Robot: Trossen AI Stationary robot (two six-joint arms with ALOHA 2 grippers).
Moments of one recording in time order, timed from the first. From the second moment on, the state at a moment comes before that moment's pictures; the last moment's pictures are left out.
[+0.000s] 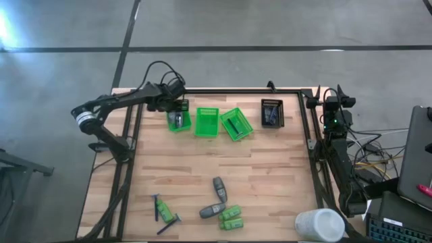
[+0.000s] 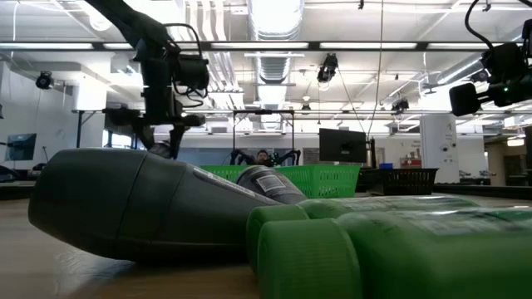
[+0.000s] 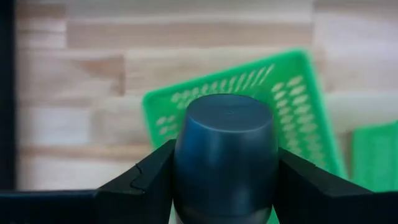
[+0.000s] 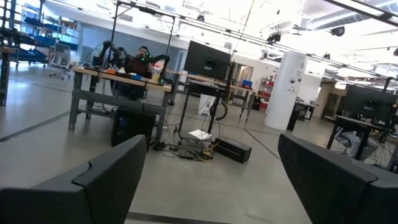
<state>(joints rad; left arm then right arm) 0.65 1.50 1.05 -0.79 -0.29 -0.87 -1.47 0.15 0.01 0.35 0.16 -0.26</state>
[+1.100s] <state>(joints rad) 0.63 1.45 1.09 -0.71 -0.31 -0.83 -1.47 0.15 0.01 0.35 0.16 -0.26</state>
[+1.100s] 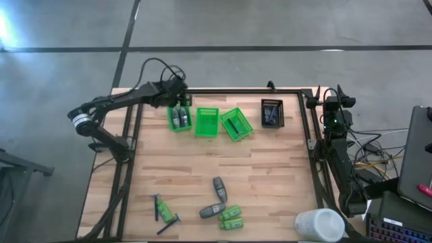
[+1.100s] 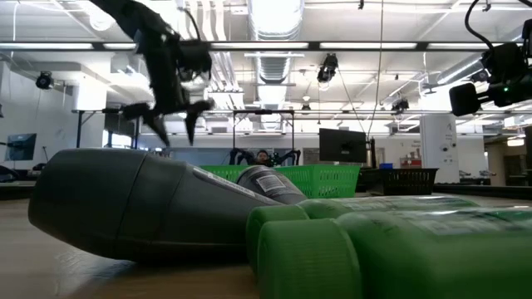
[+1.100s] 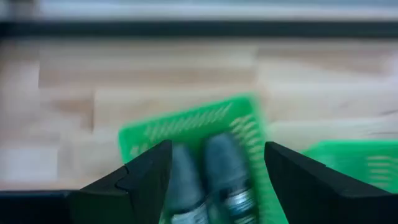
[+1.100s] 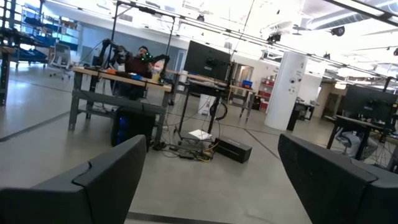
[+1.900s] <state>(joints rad) -0.09 1.54 1.22 -0.71 -0.09 0.67 -1.47 0.15 0.01 0.35 0.16 -0.26</state>
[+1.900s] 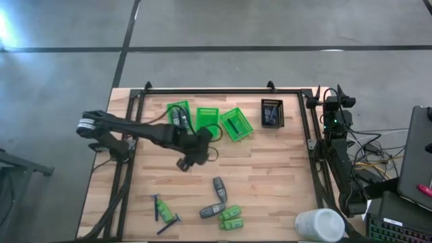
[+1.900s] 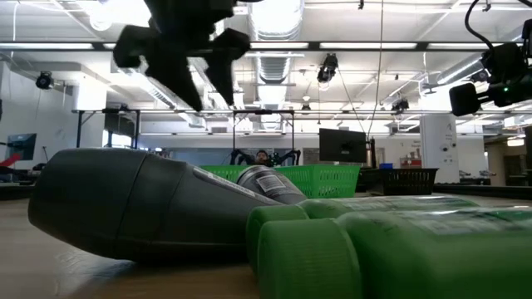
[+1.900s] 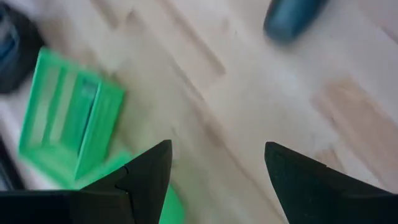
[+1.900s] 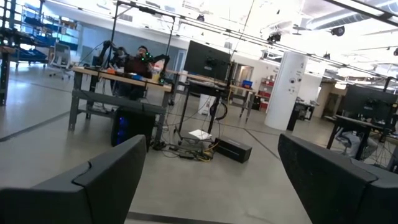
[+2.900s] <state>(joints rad) -0.21 1.84 1.29 -0.45 0.20 0.79 -1.47 0.15 0.01 0.35 0.16 -0.26</state>
